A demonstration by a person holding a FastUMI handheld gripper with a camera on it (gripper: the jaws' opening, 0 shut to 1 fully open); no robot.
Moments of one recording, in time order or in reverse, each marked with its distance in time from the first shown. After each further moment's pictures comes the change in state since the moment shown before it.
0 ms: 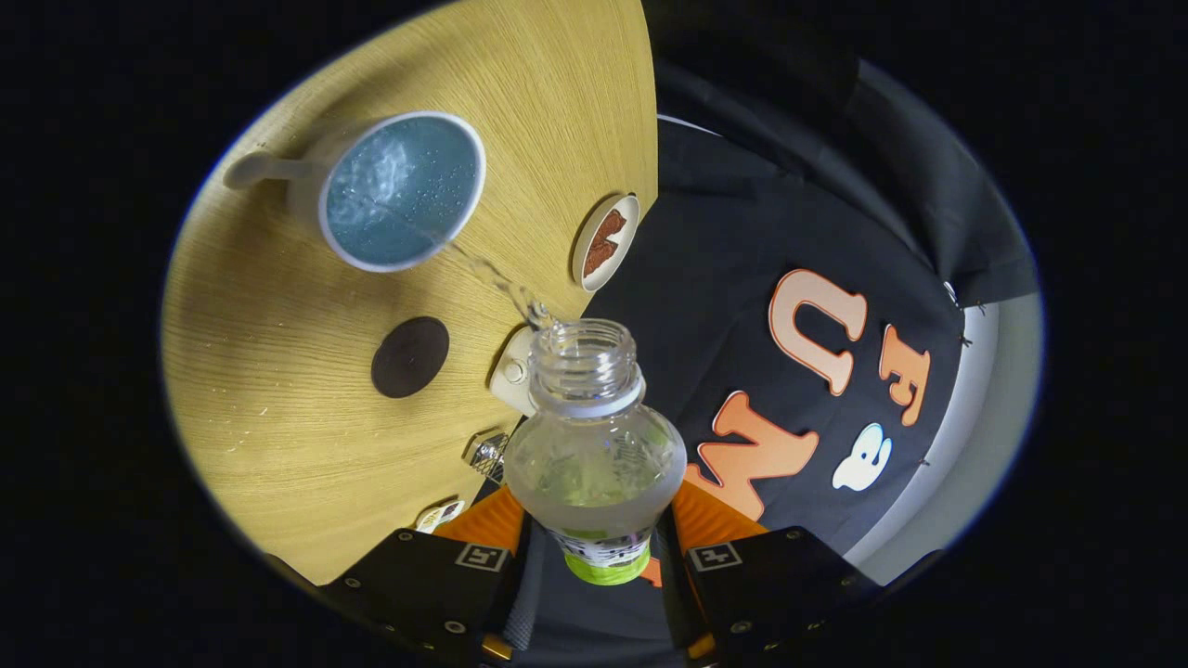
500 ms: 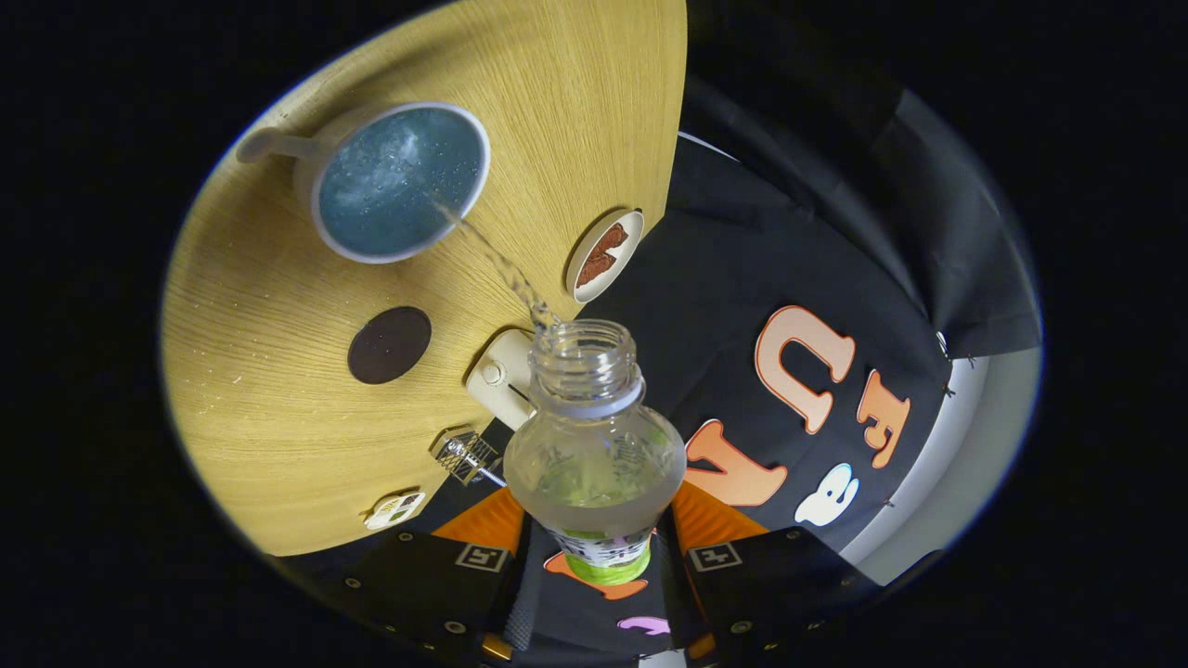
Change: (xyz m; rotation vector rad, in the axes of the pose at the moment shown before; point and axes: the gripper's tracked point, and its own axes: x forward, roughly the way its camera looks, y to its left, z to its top) arm 0.005 -0.018 0.013 -0.137 -0.043 -0.039
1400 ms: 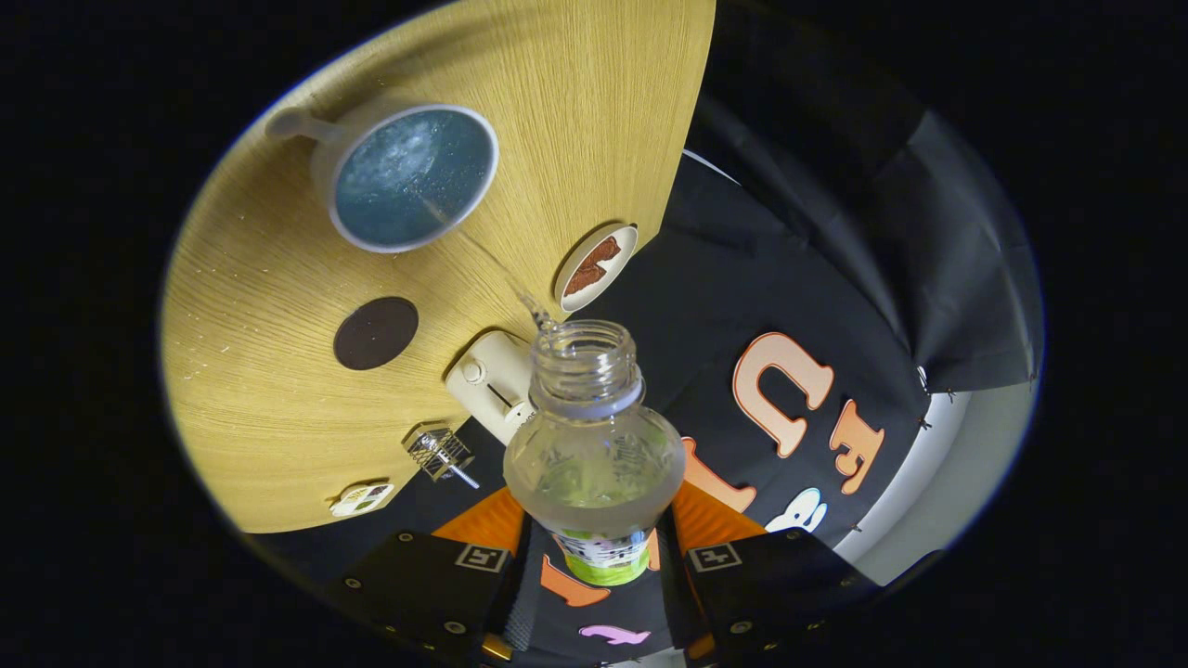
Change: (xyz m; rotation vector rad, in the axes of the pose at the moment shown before) arm -0.003 -0.017 0.001 -0.075 -0.034 -0.054
